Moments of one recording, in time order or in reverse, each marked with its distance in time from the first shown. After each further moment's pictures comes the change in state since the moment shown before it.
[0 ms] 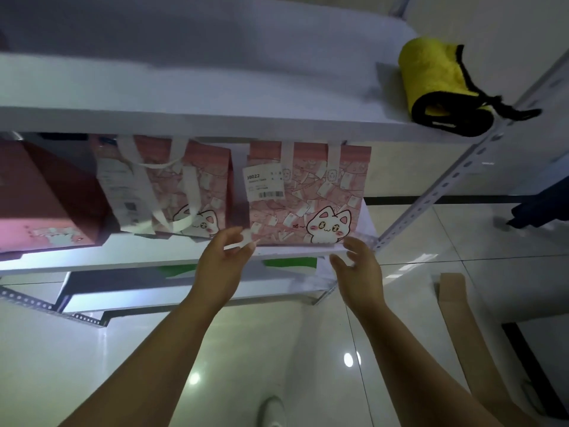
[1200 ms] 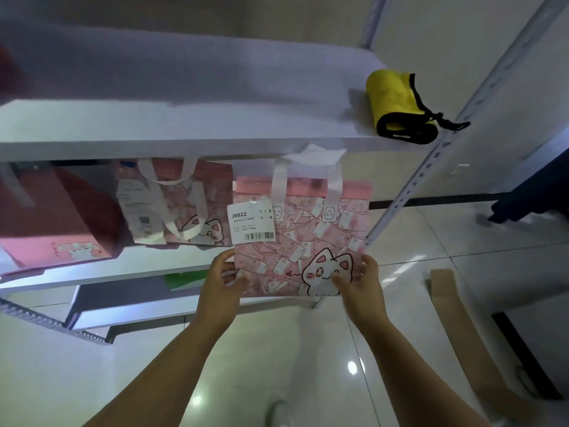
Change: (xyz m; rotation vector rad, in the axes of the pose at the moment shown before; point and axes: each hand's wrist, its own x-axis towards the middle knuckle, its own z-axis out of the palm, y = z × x) left_hand -0.035 -0.027 -0.020 -0.035 -0.061 -0.031; right_hand -0.061 -0.008 -0.025 0.297 0.004 0.055
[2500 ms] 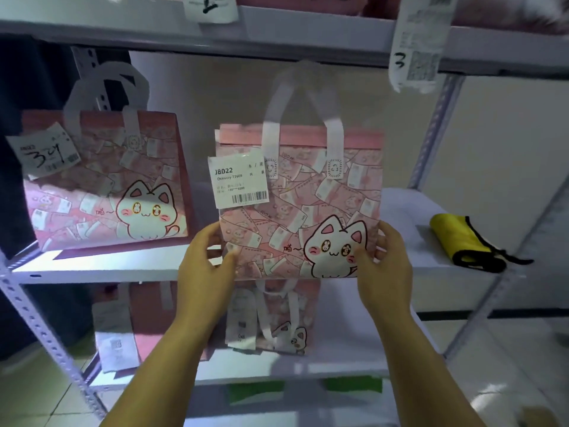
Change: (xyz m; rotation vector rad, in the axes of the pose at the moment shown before) left_hand -0.013 0.216 -0.219 0.119 0.427 0.605; right_hand -0.045 -0.274 0.128 0.108 0.243 -0.532
